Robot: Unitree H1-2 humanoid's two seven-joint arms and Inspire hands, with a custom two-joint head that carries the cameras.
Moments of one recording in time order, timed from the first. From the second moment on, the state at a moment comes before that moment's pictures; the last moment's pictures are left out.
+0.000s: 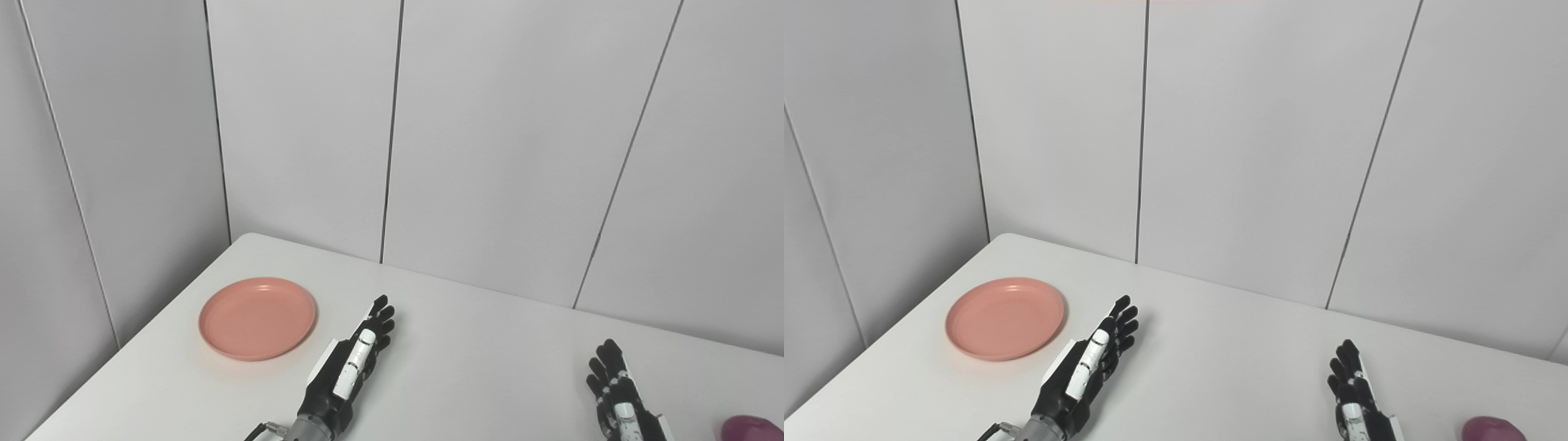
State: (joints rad) left arm -0.15 0.05 0.00 -0.04 -0.16 0.09 -0.14; right arm -0.15 -0.08 0.00 0.15 0.17 -0.21 0.18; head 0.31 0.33
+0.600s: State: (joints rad) left arm -0.34 0.15 0.12 0.03 -0.16 0.09 -0.10; right arm -0.15 -0.09 0.00 0.16 0.18 -0.21 0.18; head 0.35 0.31
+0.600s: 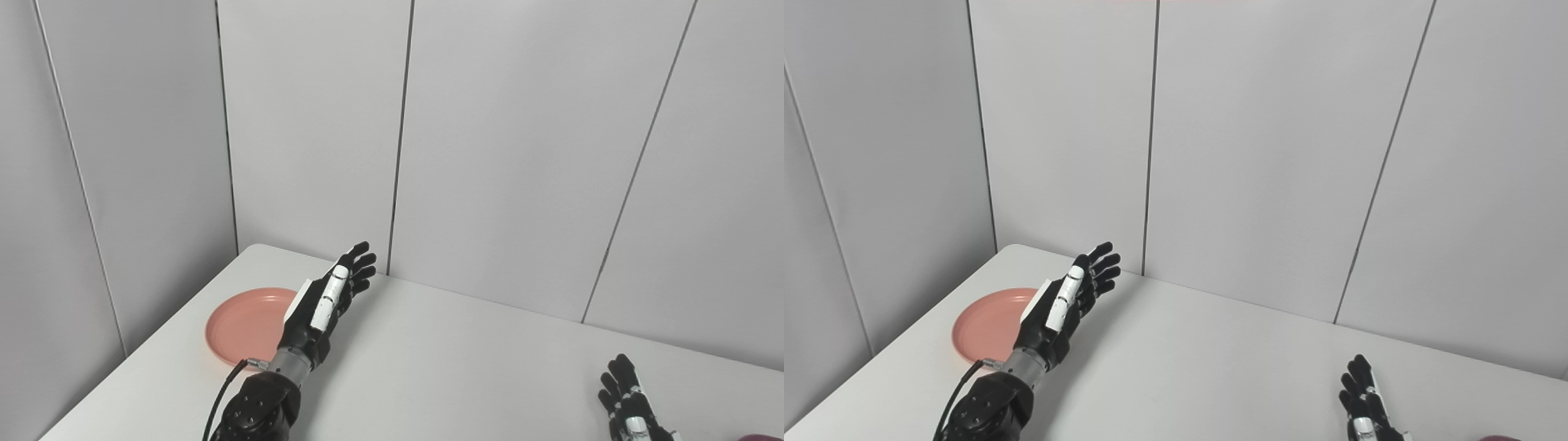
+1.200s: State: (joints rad) left arm -0.50 0.33 0.26 0.30 -0.19 0.05 -0.10; right arm -0.15 -0.10 0.00 0.16 0.19 -0.23 0.21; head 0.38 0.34
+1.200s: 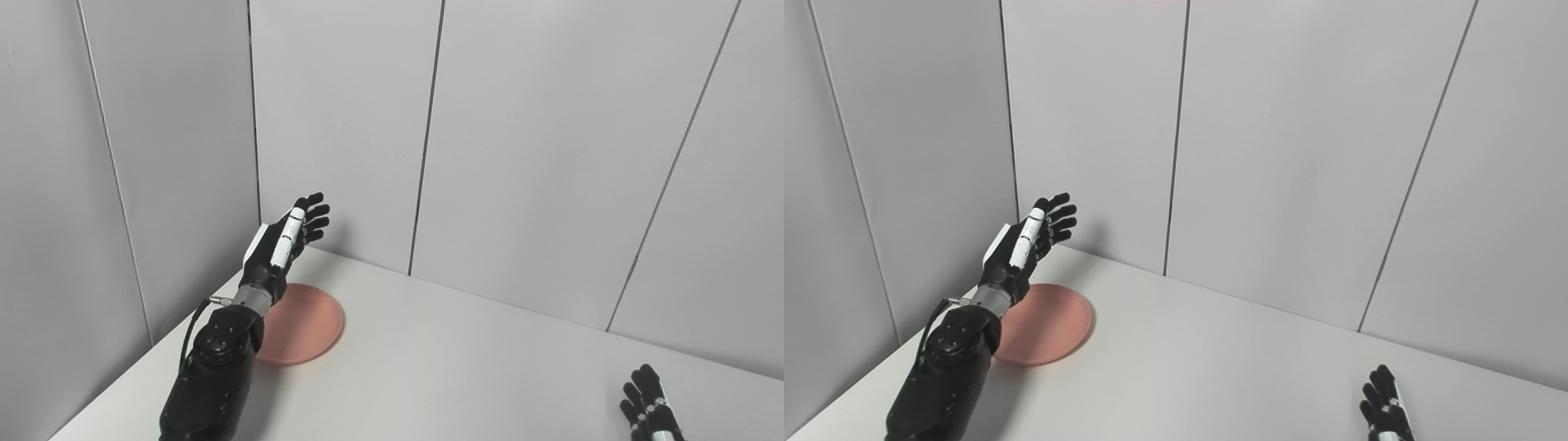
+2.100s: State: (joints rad) left arm -0.62 0.50 0.34 0.83 -0.28 -0.15 -0.18; right arm -0.15 -0.12 -0.03 0.17 0.24 -0.24 0.24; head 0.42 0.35
